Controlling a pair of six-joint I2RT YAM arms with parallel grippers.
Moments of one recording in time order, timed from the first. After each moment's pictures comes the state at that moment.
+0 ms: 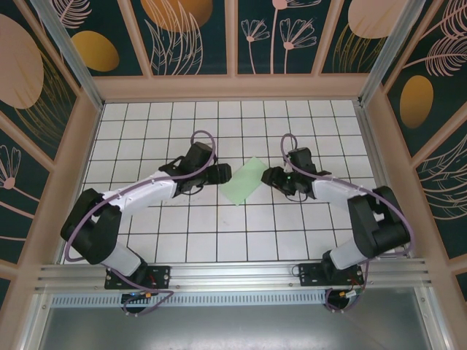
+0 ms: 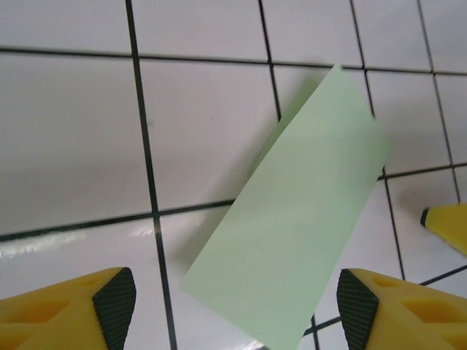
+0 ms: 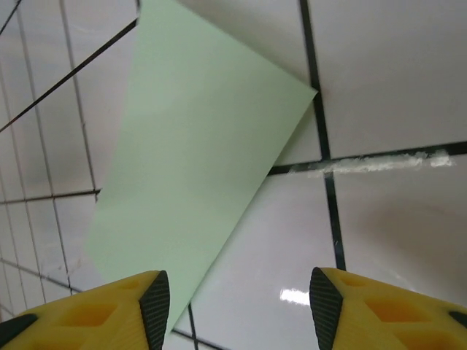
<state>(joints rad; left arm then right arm) -0.66 1.54 0.93 -0.24 0.04 -0.66 0.38 1.54 0.71 -0.09 -0.38 0.75</state>
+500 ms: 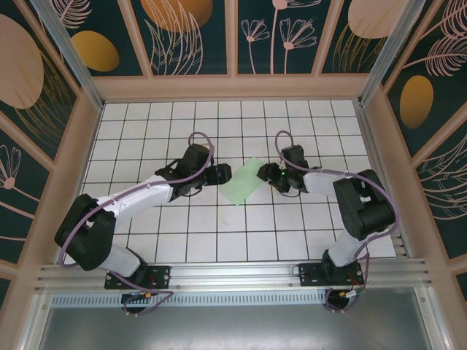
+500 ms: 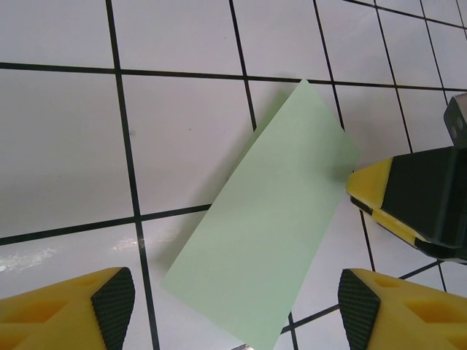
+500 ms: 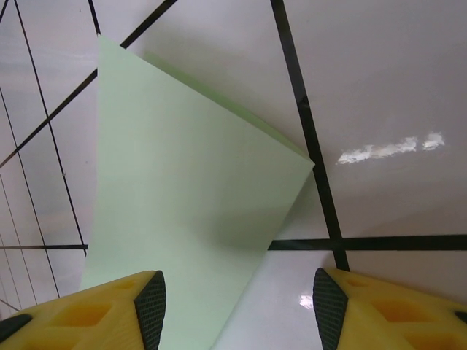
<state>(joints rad) -0.66 1.49 0.90 -0.19 0.05 -0.67 0.39 1.68 0.77 0.01 -0.36 0.85</state>
